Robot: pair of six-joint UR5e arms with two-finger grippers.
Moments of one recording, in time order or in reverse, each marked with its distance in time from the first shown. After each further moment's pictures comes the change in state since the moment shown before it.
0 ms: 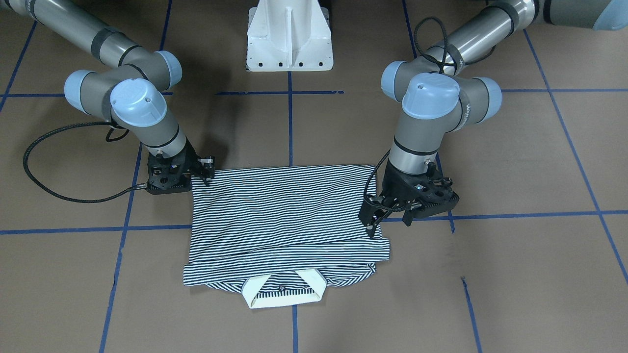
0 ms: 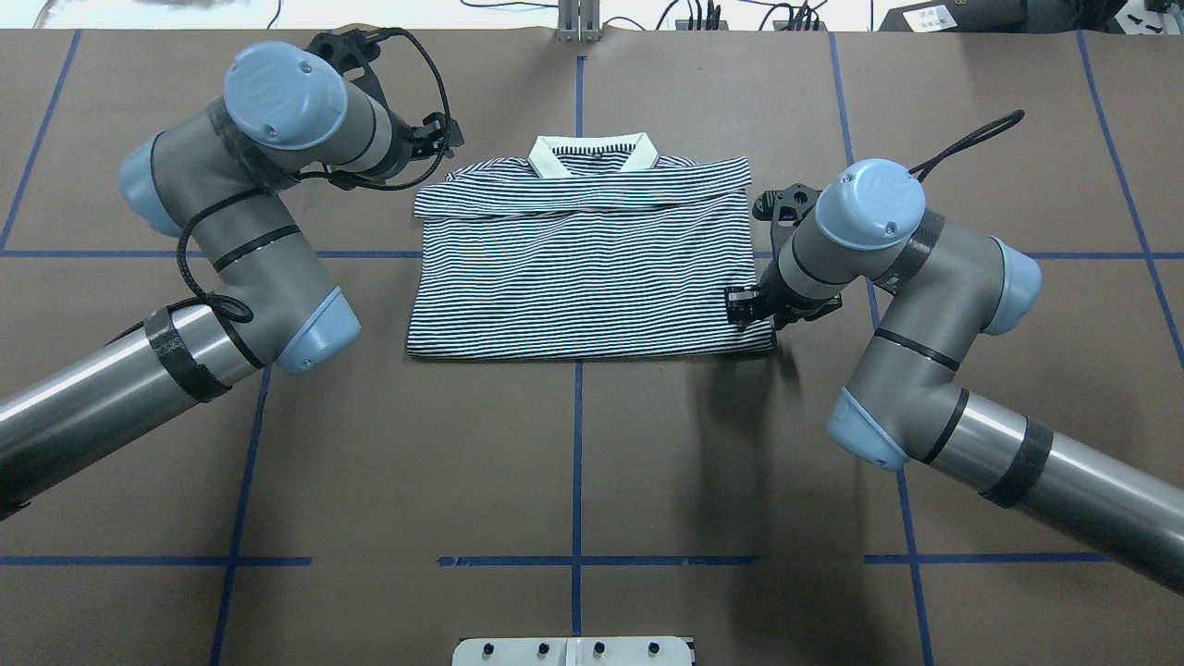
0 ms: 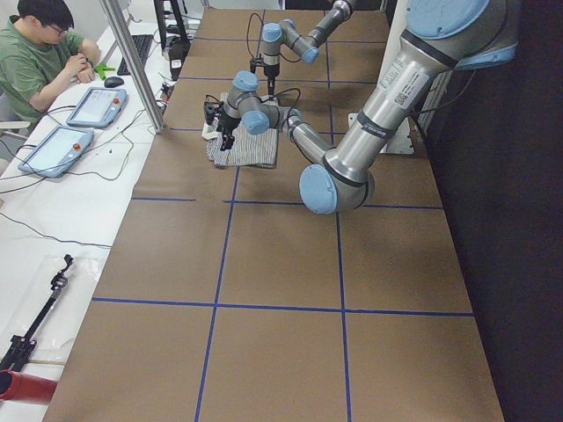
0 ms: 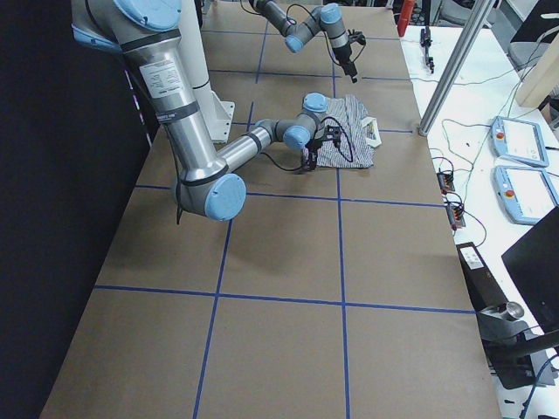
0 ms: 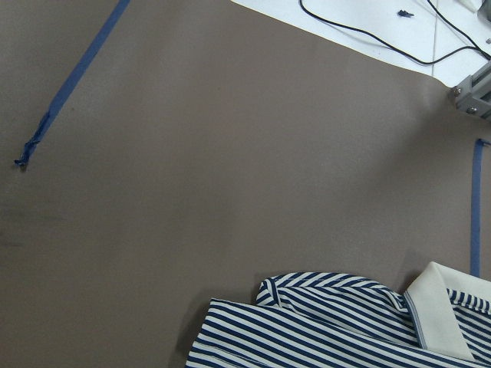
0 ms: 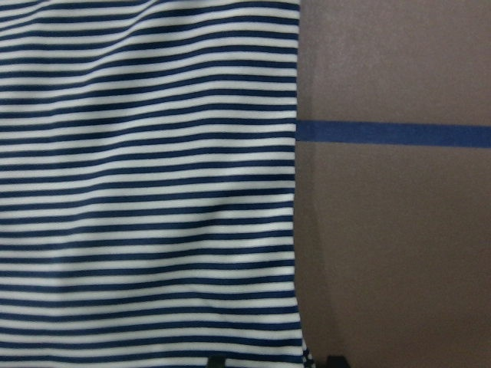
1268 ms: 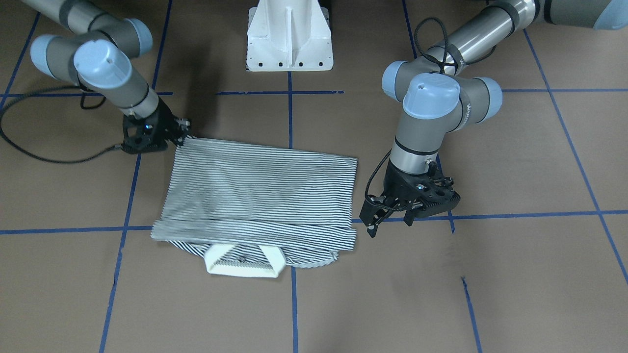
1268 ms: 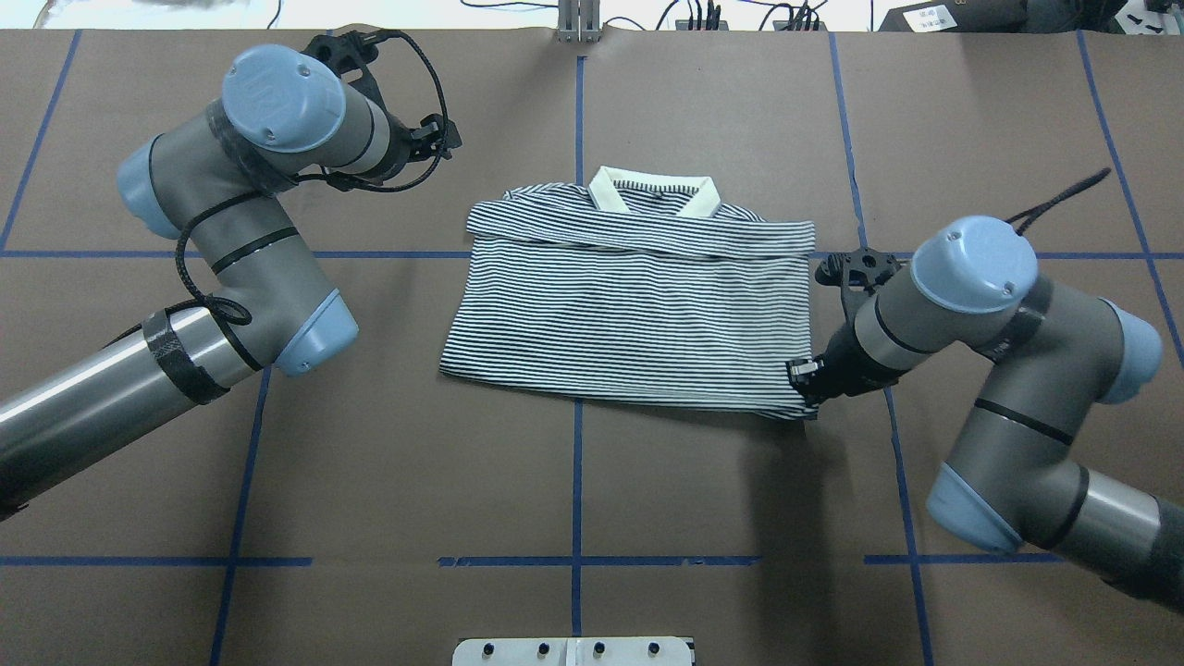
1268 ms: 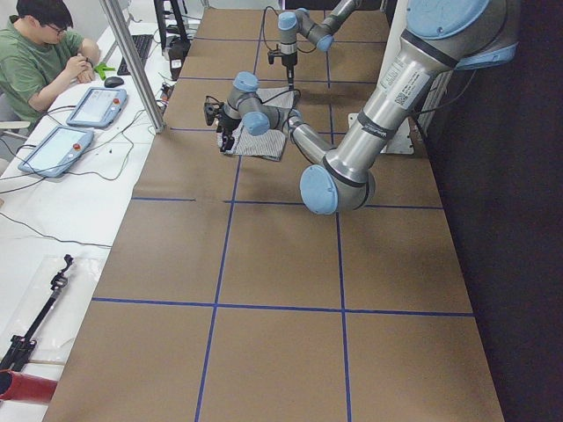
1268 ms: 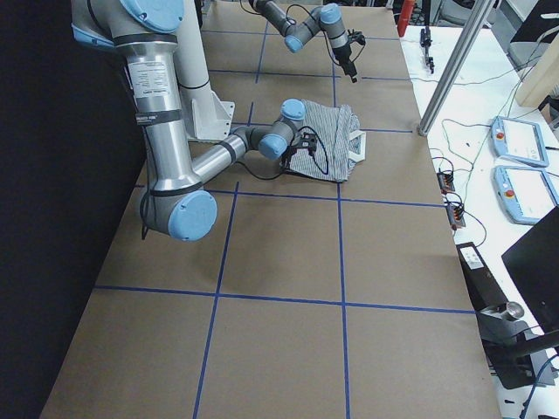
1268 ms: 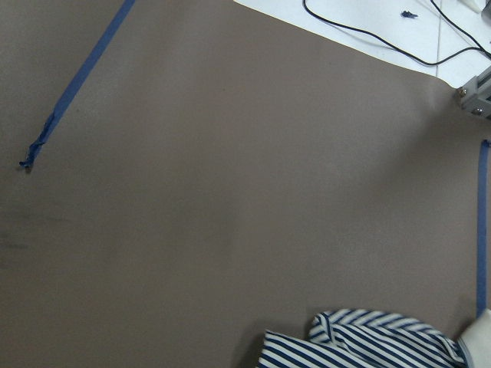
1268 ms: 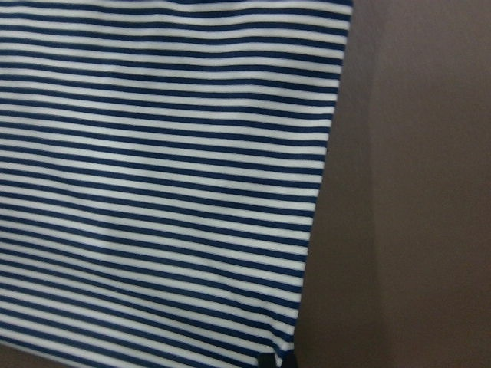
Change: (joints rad) left arm 0.002 0.006 -0.005 0.000 0.006 0.000; right arm -0.074 -0.297 0.315 -0.005 0.109 0.080
